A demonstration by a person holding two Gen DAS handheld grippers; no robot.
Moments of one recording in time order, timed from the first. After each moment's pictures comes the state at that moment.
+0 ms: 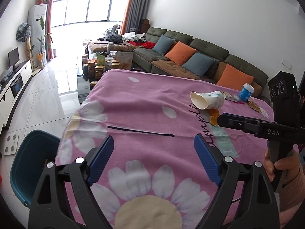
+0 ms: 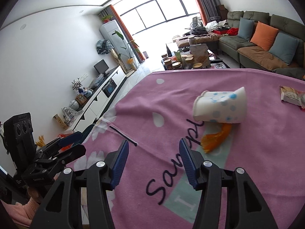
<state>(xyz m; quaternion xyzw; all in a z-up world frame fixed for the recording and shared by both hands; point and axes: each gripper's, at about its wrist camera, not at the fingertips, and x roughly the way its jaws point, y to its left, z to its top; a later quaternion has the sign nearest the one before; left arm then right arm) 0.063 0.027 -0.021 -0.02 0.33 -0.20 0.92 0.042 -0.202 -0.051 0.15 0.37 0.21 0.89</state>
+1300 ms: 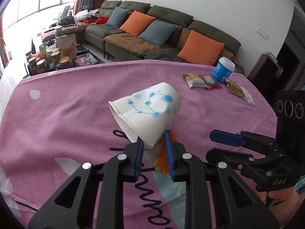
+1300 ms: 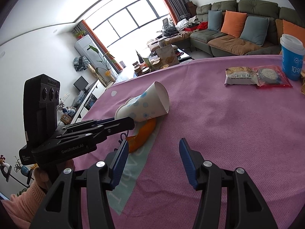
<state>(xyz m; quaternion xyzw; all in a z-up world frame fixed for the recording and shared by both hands) 0.196 -0.168 -0.061 0.03 0.41 -0.34 0.84 0.046 -0.295 -0.082 0.20 0.38 0.14 0.89</state>
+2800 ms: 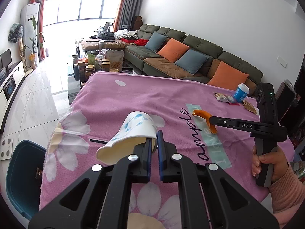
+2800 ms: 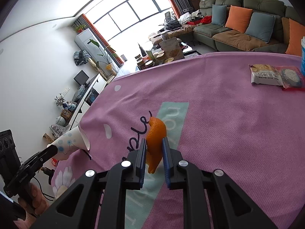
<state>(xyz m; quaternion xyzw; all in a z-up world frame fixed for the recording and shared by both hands) 0.083 0.020 -0.013 -0.02 0.34 -0.22 0.92 0.072 -0.262 -0.083 0.20 0.40 0.15 0.88</state>
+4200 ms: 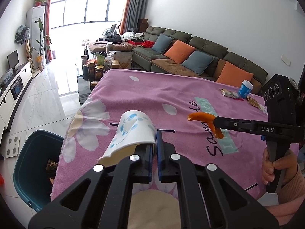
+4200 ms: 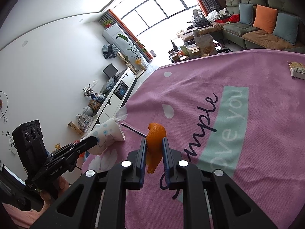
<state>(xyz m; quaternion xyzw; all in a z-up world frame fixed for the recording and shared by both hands) 0.047 0.048 -0.012 -0.01 0.33 -0.19 0.92 0.039 -0.197 -0.064 0.21 0.38 0.26 0.86</state>
